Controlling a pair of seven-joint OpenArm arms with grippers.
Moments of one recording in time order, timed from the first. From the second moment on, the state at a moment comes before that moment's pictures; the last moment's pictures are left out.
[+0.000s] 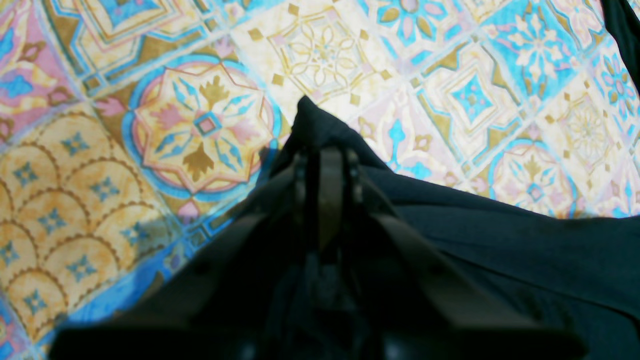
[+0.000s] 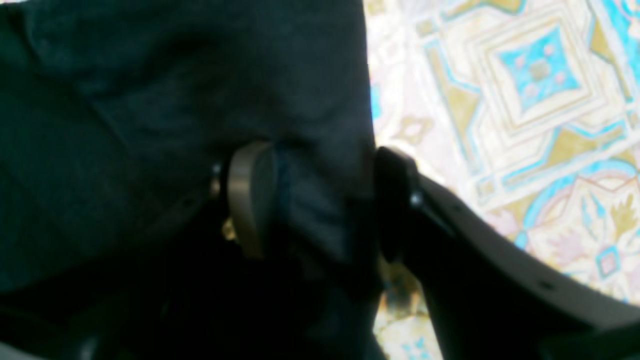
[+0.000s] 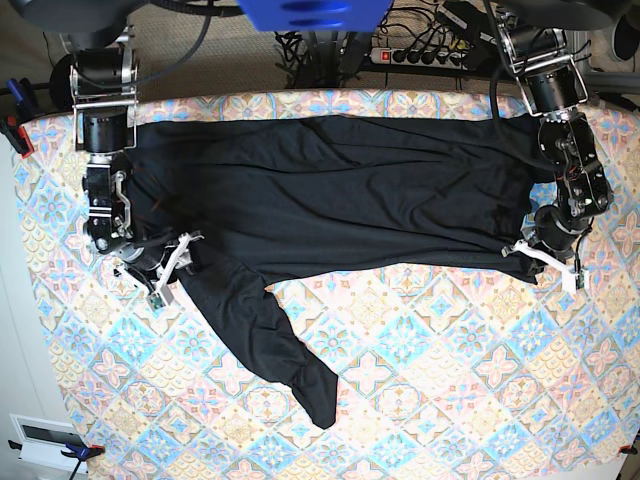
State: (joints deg) left arm -5.9 -19.6 -22.4 77.4 -30.0 -15.5 44.5; right arm 17.4 21.3 -2.7 58.2 14.5 31.8 -33.2
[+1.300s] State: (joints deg) left arm 13.2 -25.6 -30.7 93.2 -50.1 -15.7 45.1; right arm -8.9 21.1 17.9 104.5 14.1 39.3 -41.3
